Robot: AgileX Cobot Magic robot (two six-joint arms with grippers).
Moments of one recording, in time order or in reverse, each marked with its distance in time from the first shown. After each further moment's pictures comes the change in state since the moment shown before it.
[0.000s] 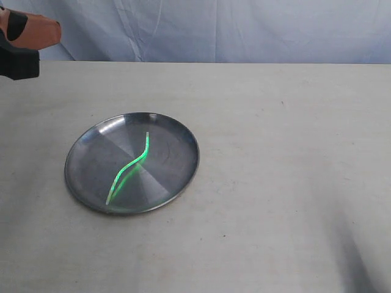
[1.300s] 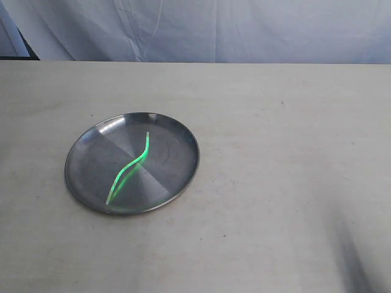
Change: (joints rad) left arm 0.157 -0.480 0.458 0.424 -0.238 -0.361; right arm 0.000 0.000 0.005 0.027 -0.022 0.003
